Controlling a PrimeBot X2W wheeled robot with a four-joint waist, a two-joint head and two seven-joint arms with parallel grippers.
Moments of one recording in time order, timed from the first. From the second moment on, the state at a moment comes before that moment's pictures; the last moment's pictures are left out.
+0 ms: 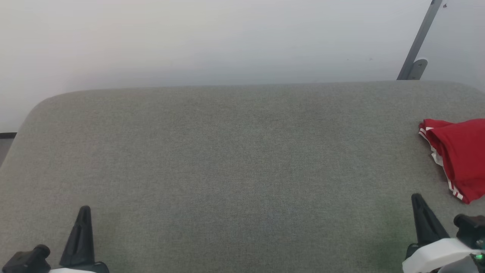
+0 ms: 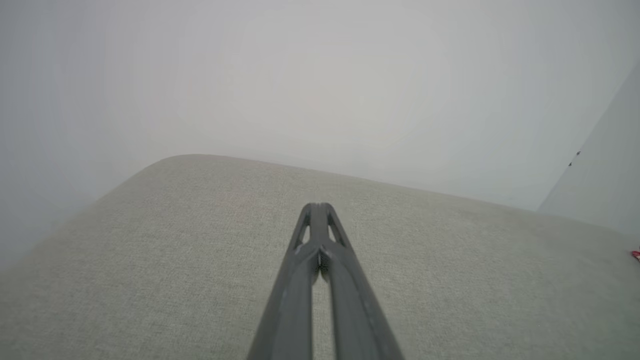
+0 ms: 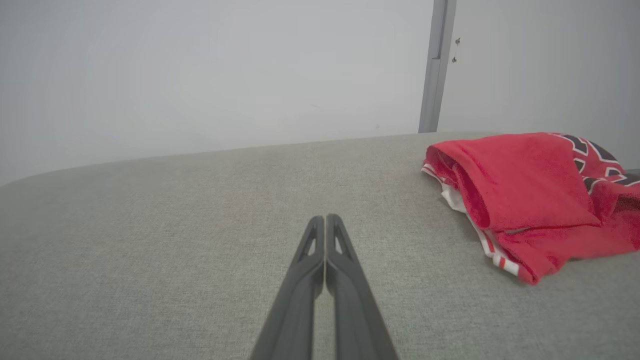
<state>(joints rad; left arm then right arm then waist) 0.12 0.19 0.16 0.10 -0.40 -0.13 -0.26 0.01 -0.20 -0.06 0.27 0.32 0.13 -0.21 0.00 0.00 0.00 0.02</state>
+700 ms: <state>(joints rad) 0.09 0.15 0.15 0.14 -0.70 -0.13 -0.17 -0.01 -0.16 -0.07 0.27 0.64 0.13 -0.13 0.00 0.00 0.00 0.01</state>
